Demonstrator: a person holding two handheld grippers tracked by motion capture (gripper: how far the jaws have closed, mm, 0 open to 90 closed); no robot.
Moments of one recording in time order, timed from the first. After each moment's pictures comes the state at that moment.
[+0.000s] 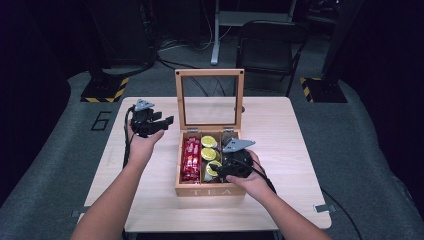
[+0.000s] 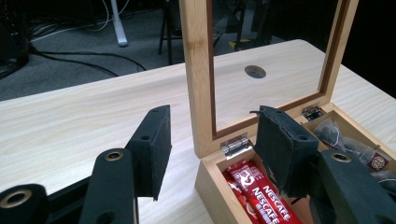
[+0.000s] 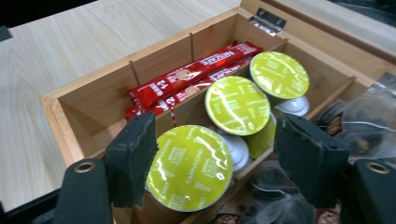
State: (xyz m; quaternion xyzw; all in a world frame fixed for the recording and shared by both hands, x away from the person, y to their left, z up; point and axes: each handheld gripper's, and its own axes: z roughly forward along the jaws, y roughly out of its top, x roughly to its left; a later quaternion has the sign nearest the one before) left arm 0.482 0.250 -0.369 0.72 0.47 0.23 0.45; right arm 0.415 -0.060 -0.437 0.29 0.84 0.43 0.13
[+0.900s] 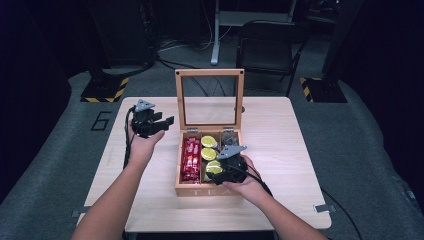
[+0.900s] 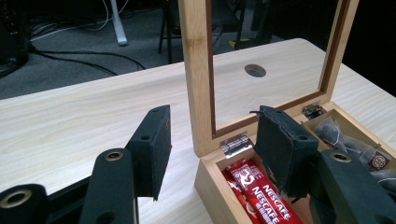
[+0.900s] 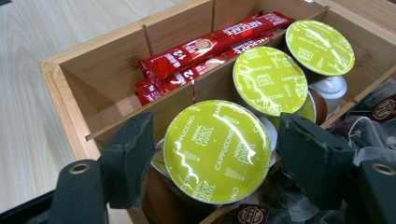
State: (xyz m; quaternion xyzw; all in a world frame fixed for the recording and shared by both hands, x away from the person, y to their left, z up) left arm 0.482 0.249 -0.370 0.72 0.47 0.23 0.45; right arm 0.412 -0.047 -0.455 0.27 0.87 0.40 0.12
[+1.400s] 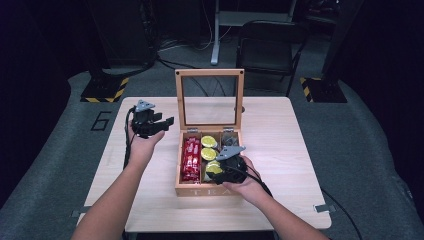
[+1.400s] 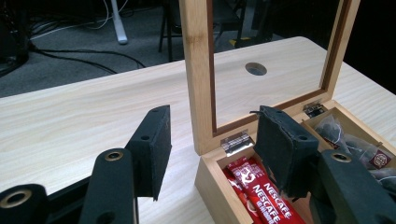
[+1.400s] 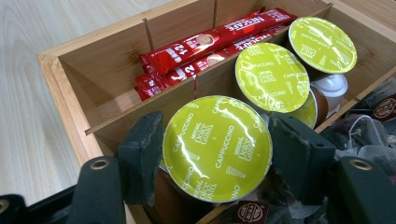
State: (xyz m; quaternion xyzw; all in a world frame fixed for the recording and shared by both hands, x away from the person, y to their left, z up) left arm 0.482 0.249 -0.372 0.72 0.47 0.23 0.45; right arm 0.410 -0.046 -0.456 0.26 0.87 0.39 0.13
